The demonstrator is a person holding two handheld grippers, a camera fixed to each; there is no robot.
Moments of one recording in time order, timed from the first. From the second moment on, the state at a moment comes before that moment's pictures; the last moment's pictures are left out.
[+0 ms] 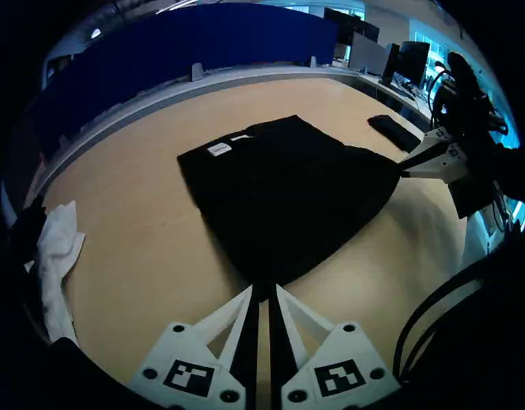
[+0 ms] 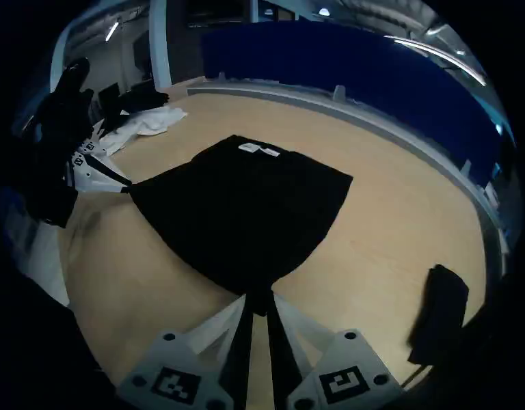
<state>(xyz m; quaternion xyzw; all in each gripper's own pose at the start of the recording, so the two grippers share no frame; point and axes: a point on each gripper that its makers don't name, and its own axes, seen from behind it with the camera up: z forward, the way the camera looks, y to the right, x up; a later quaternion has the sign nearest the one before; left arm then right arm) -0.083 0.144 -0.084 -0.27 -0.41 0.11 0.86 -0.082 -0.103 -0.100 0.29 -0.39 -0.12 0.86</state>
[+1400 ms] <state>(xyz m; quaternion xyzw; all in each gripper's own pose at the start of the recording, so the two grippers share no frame) 0.003 0.141 -0.097 -0.23 -0.40 0.06 0.88 -0.010 -0.102 -0.118 0.30 -0.43 -0.13 0.84</state>
